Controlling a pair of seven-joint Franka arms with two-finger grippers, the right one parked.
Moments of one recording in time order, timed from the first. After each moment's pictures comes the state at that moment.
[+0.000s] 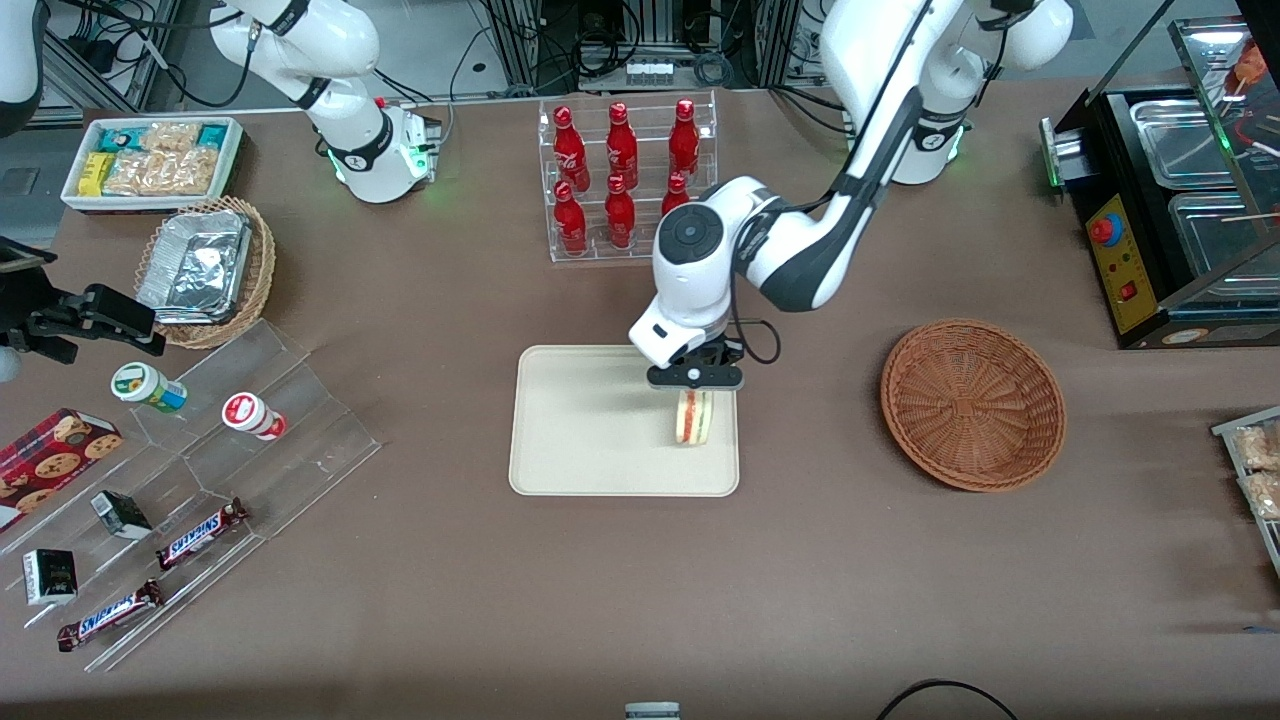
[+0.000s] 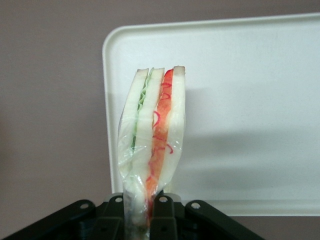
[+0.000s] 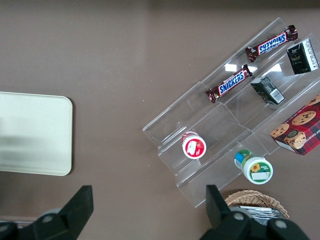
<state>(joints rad) -0.73 0.52 -0.03 -1.72 0.13 2.23 -0.78</state>
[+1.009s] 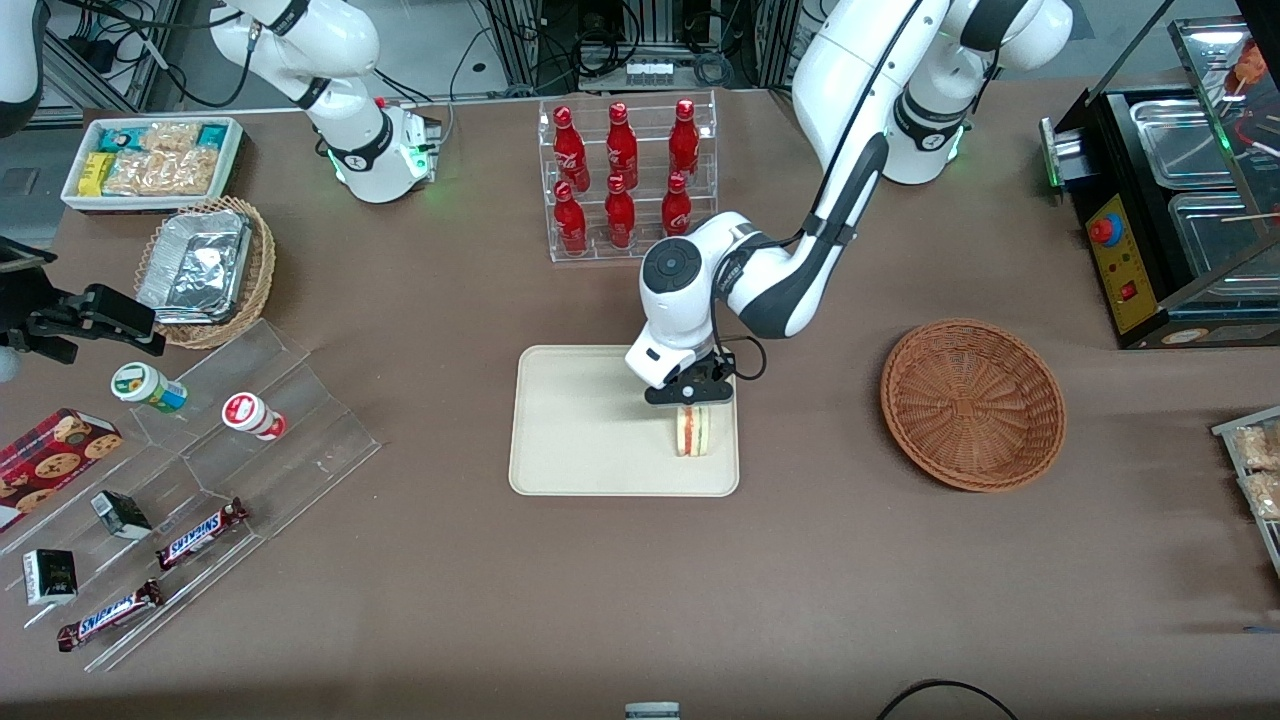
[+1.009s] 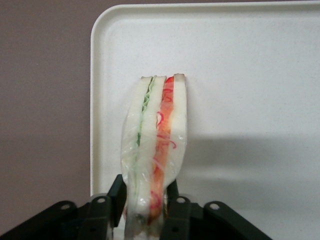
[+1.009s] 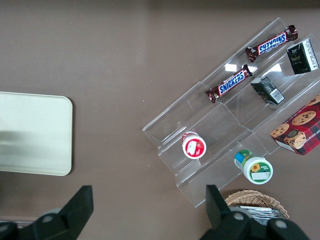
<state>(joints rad) -0.74 0.62 -0.03 -1.70 0.19 2.29 -0.91</state>
